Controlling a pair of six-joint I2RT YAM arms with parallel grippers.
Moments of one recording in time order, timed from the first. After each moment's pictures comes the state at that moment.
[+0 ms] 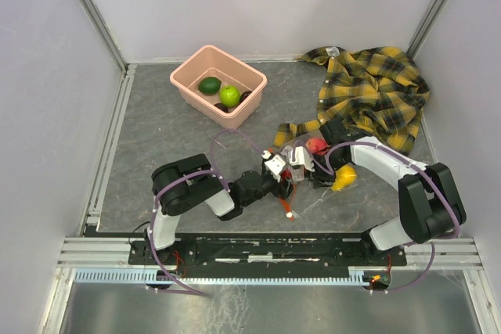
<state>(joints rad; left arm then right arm) -1.05 1.99 0.57 1.27 -0.12 -0.11 0.40 1.47 0.87 -0.78 -0.55 -1.14</state>
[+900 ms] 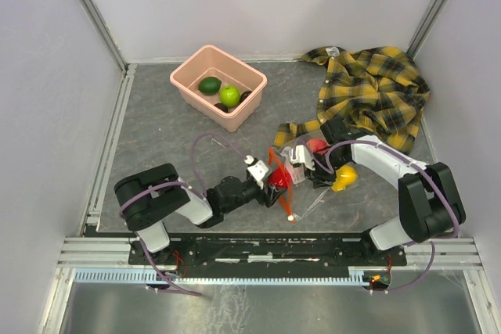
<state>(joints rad) -1.06 1.73 0.37 1.23 -0.07 -0.11 0.38 1.48 0.88 -0.80 -0.56 -1.13</state>
